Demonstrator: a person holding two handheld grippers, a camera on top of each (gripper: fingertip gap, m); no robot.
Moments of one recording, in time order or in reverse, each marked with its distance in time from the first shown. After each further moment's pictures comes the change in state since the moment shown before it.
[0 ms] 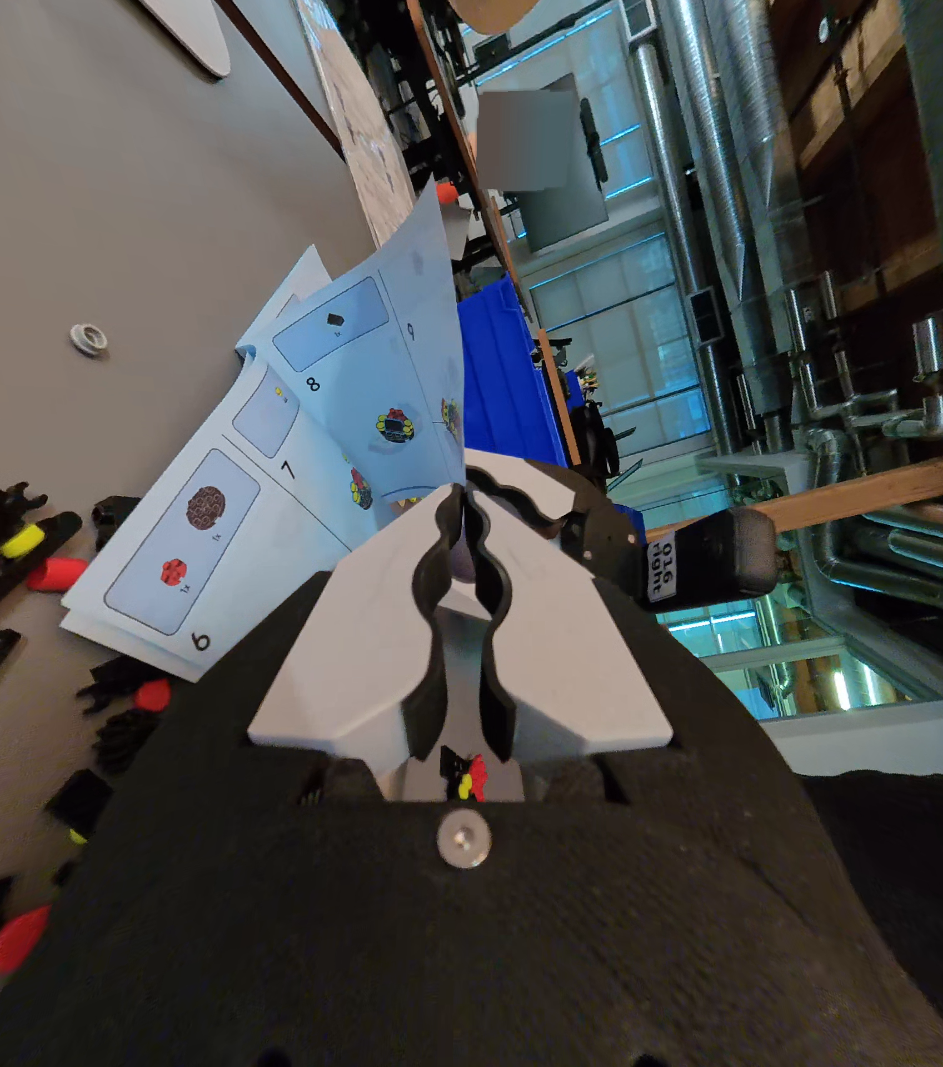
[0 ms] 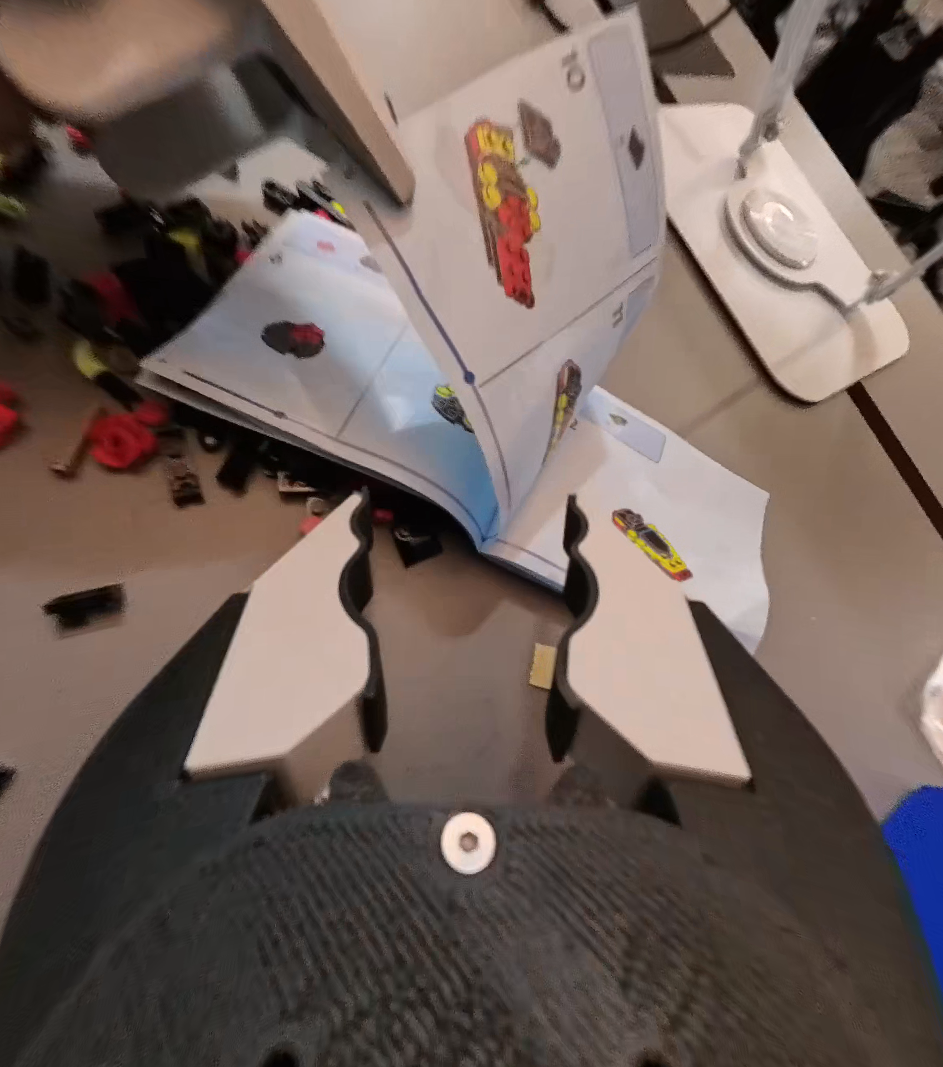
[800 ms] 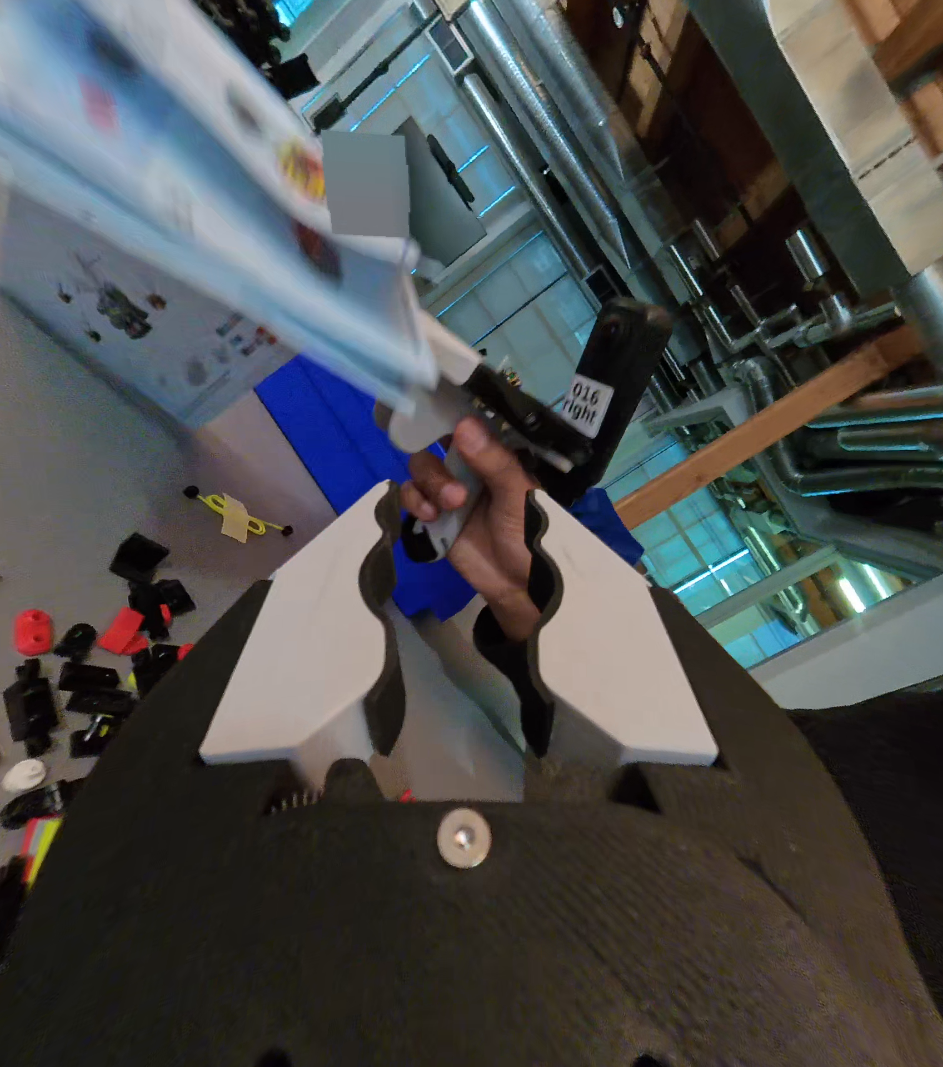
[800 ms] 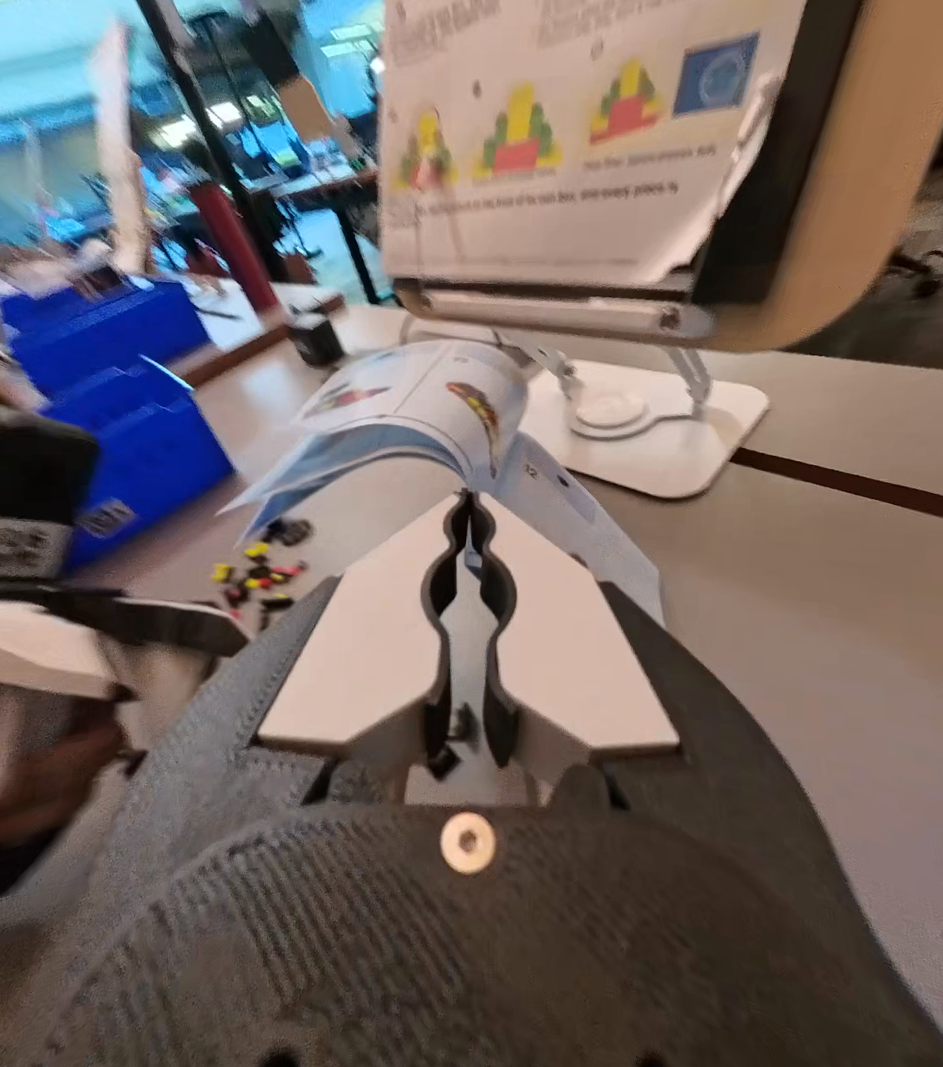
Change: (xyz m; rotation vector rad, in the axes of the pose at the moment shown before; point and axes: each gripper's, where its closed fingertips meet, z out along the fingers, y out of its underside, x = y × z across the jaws) left arm 0.085 0.039 0.013 0.061 0.199 0.245; right arm 0.086 -0.082 -0.065 0.457 0.047 0.620
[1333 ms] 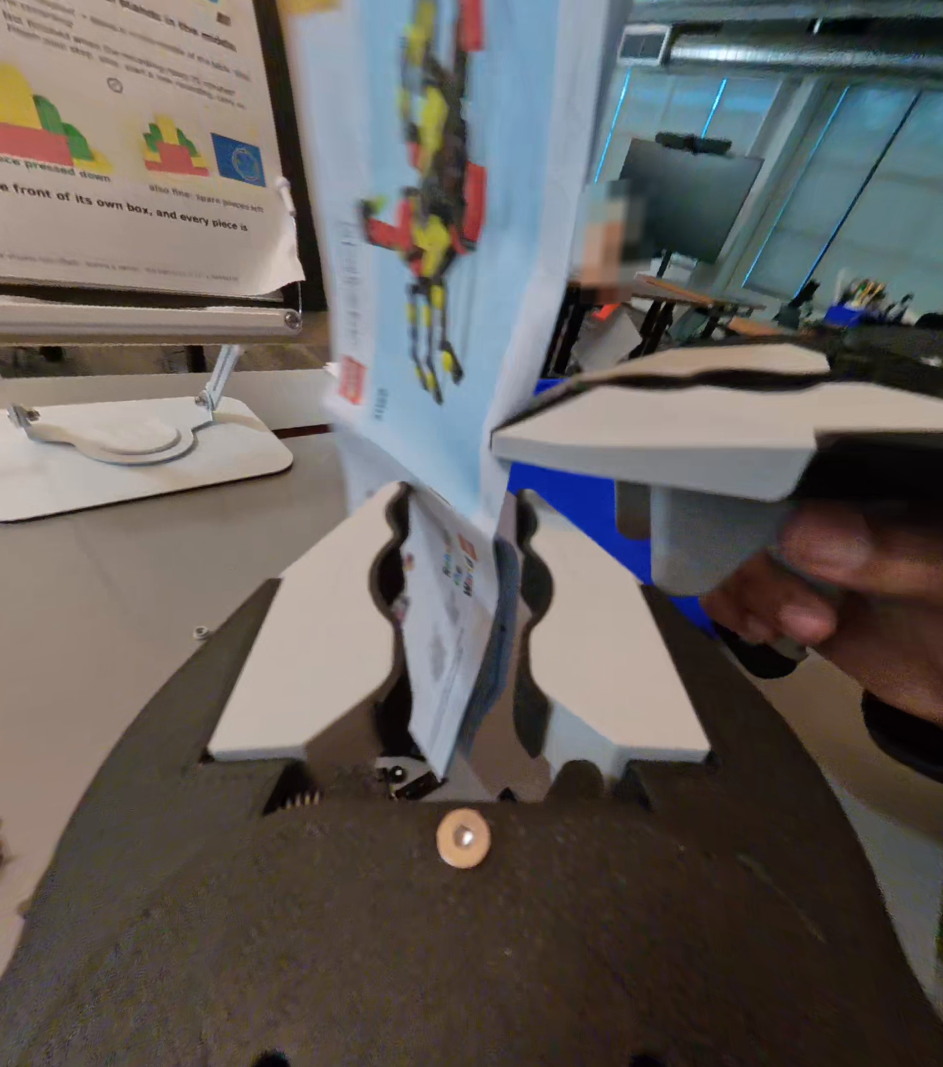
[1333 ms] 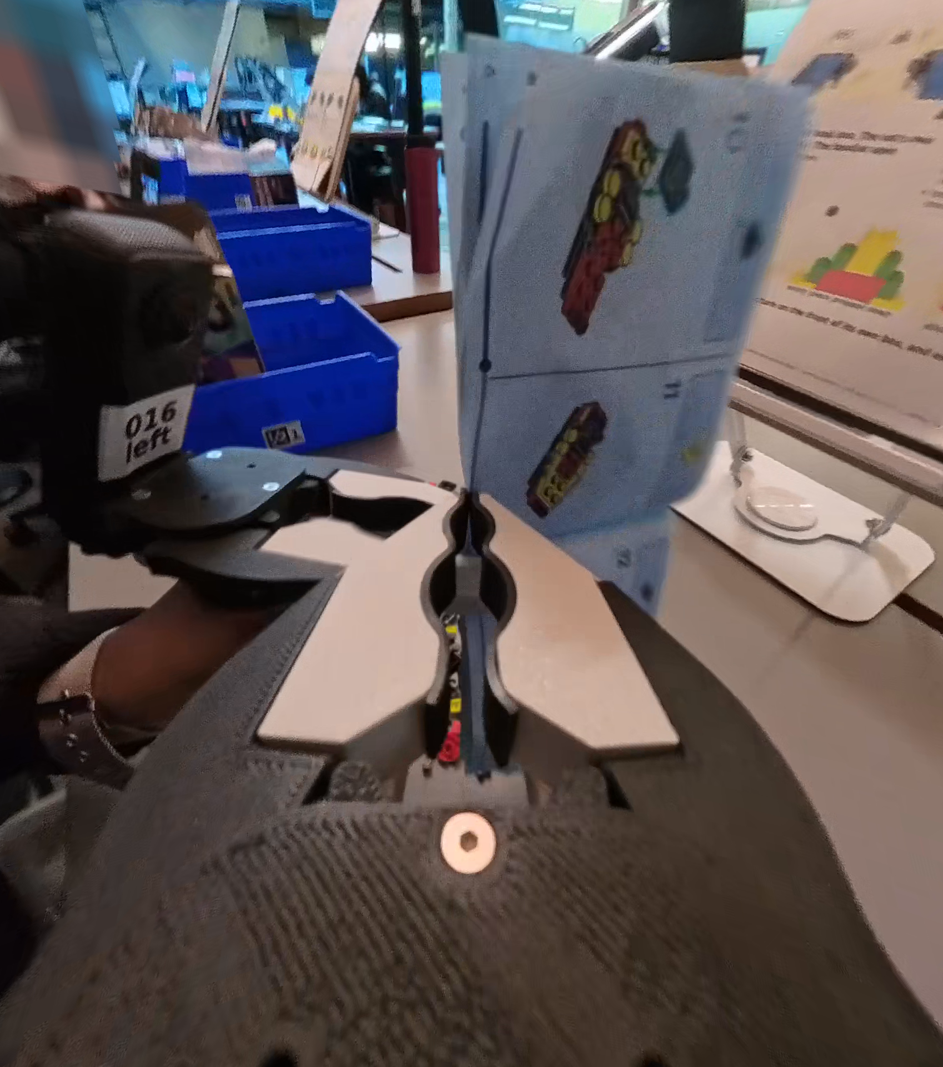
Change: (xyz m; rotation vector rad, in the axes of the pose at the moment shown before) left arm 0.010 -0.025 -0.021 0.093 -0.472 0.724; right arm -0.157 -0.010 -0.027 -0.010 -0.197 -0.281
